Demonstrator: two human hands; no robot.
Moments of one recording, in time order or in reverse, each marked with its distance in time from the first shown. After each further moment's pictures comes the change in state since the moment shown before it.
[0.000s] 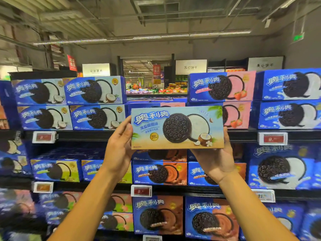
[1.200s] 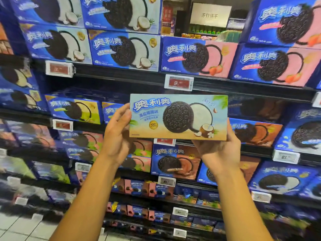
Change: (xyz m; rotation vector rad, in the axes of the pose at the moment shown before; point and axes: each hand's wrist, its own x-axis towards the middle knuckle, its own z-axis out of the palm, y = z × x) left_hand -0.063 -0.041 -0.133 -0.095 0.165 -0.165; right_hand -0.059 0.130 0.014 0.059 0.210 0.117
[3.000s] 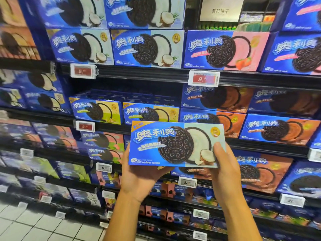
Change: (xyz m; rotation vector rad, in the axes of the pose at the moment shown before) left_hand -0.050 -0.052 -0.071 -0.538 -0.243 -0.336; right_hand -0.036 0.087 -0.012 -0.606 0.161 -0.194
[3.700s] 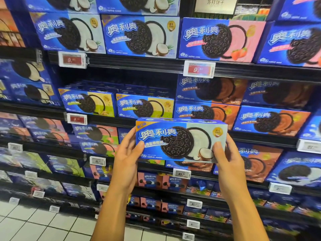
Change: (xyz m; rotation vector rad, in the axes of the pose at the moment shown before) left_hand -0.011 0.005 0.008 0.651 0.308 0.359; right_hand -0.009 0.000 -0.028 -0.217 0.095 -0.109
